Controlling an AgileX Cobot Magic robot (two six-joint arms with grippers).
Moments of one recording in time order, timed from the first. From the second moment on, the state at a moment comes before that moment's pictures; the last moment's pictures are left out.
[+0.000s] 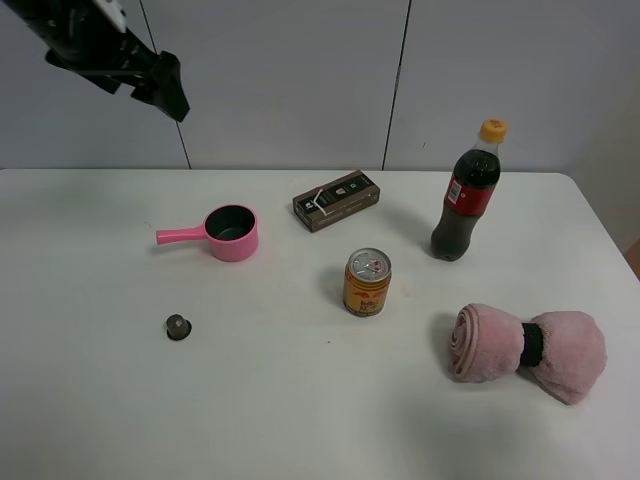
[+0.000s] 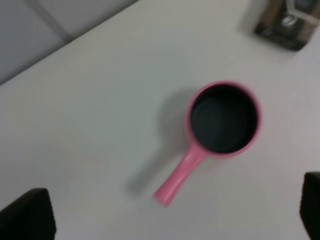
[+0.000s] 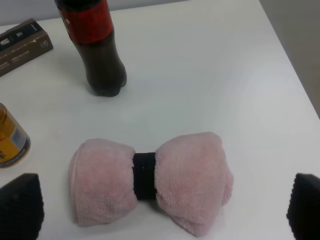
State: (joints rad) left arm -0.24 1.74 -1.73 -0.12 1.09 0.33; right arm -0.10 0.00 -0.51 0.04 1.06 0.02
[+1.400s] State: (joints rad) left arm -0.42 2.57 -2.43 -0.41 1.05 0.69; right arm -0.10 0.00 -0.51 0.04 1.06 0.02
